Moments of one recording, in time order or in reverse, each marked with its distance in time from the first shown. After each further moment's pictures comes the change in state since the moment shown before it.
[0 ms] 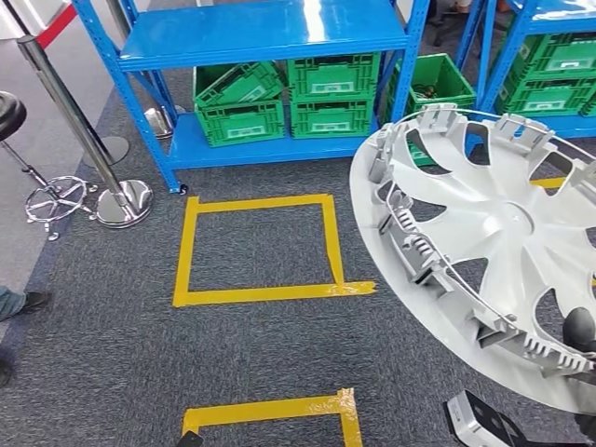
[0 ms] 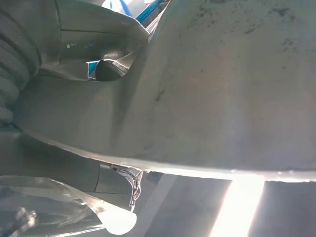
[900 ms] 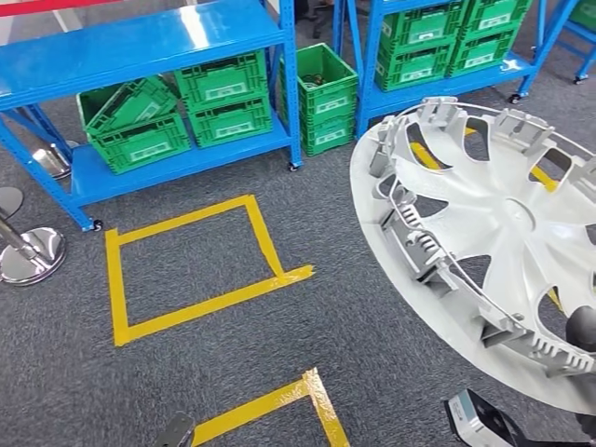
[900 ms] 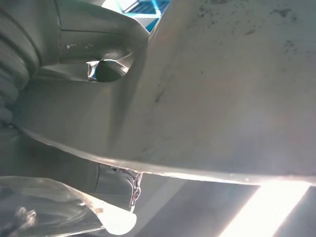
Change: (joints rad) left arm -0.049 0.024 0.003 0.000 0.041 0.014 0.005; right arm -0.008 0.000 0.009 -0.005 0.000 0.000 0.024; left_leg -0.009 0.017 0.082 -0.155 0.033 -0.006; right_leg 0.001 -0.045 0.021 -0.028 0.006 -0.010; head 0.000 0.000
